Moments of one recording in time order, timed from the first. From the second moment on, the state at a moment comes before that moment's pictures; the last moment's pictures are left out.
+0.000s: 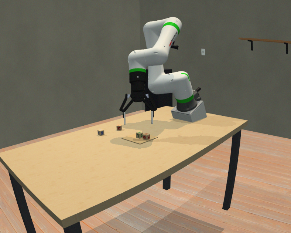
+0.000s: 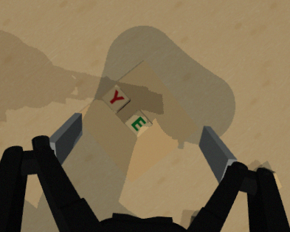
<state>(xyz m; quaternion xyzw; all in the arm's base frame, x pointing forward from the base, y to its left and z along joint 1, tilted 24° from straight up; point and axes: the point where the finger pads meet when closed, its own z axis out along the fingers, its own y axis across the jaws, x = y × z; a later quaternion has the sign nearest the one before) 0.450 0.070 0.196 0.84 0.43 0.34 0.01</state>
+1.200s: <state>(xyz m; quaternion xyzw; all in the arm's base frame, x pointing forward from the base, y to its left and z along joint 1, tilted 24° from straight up) 0.441 0.012 0.203 0.84 0.43 0.34 0.02</state>
